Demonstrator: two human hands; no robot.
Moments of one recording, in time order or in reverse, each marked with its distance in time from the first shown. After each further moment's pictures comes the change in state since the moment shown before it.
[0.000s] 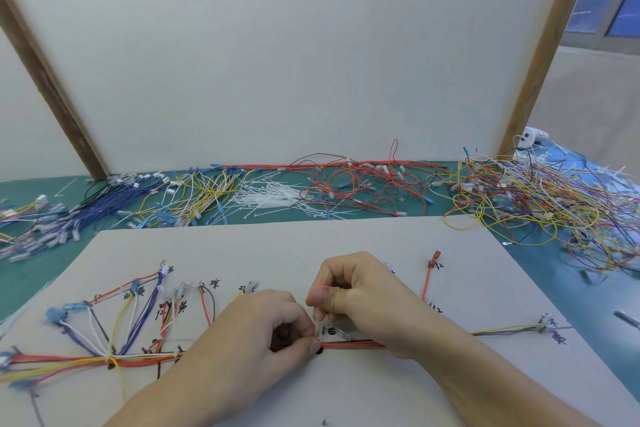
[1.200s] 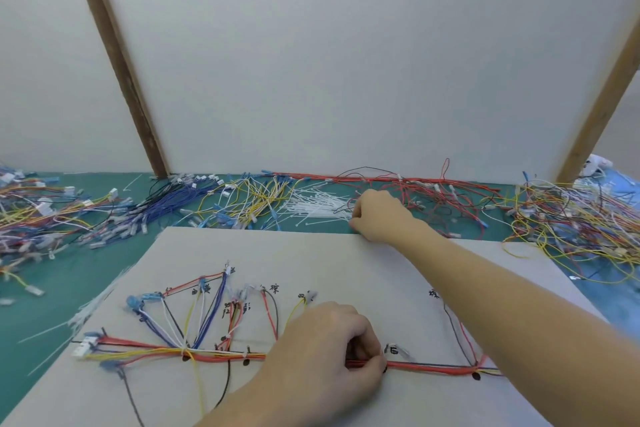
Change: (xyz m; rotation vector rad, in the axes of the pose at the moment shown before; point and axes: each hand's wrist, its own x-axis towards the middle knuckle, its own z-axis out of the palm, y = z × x) left_hand -0.001 0.007 0.010 0.076 0.067 -0.077; right_hand 0.173 -0.021 -0.028 -1.034 0.276 0.026
